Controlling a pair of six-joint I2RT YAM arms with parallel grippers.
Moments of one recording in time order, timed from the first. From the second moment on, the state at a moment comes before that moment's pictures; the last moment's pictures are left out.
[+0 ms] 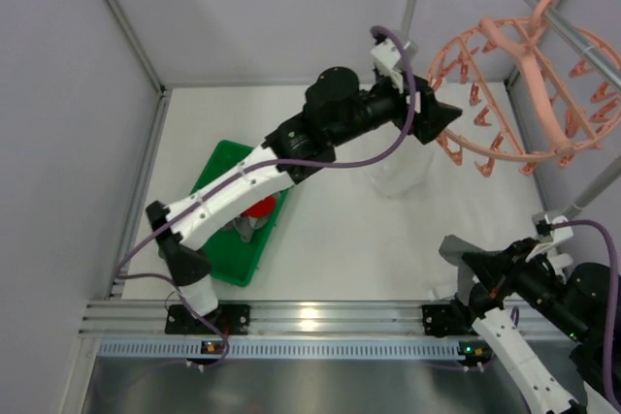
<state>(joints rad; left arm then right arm) -1.01 1.80 2.04 -0.09 0.14 -0.26 0.39 0.20 1.15 -1.25 -0.15 0.40</state>
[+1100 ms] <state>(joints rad) -1.01 0.90 0.85 -0.11 0.04 -0.15 0.55 0.63 0.91 -0.48 -0.60 0.56</state>
